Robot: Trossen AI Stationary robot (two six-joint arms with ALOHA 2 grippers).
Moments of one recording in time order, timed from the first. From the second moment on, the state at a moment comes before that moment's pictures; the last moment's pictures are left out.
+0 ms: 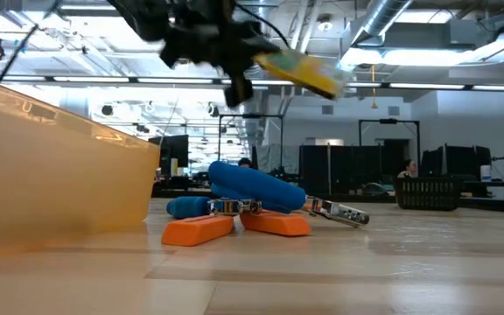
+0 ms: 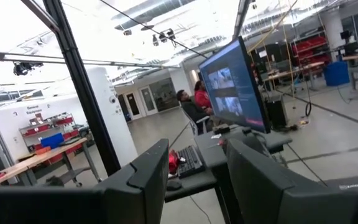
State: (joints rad) left arm 0.25 1.61 1.08 0.08 0.76 -0.49; right arm -0.08 1.55 1.71 0.09 -0.26 0.38
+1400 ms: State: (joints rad) left arm -0.21 1.09 0.64 -0.22 0.65 -0.79; right arm -0.05 1.55 1.72 -0.03 -0.26 0.35
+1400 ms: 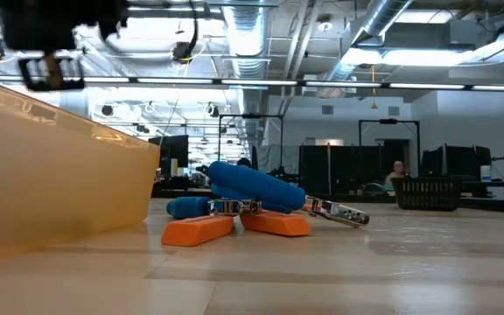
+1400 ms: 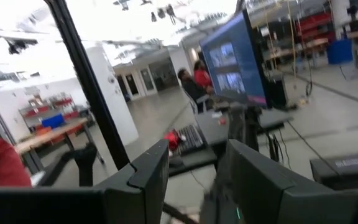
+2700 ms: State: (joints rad) left arm 0.44 0.65 0.70 0.39 0.50 -0.83; right arm 0.07 1.90 1.42 -0.54 -0.37 0.27
